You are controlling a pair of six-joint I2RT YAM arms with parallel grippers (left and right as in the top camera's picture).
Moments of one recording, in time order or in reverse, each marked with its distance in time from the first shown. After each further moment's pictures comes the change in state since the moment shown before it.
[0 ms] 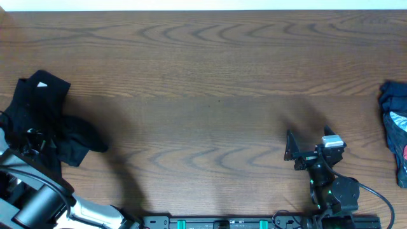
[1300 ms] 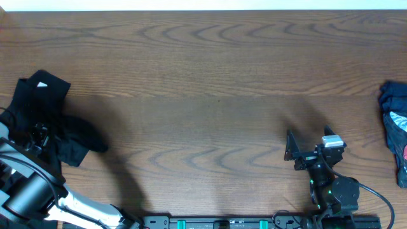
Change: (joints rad) left arm 0.003 0.108 0.002 0.163 0.095 0.142; right arm 0.000 0.000 0.000 0.000 0.000 0.000
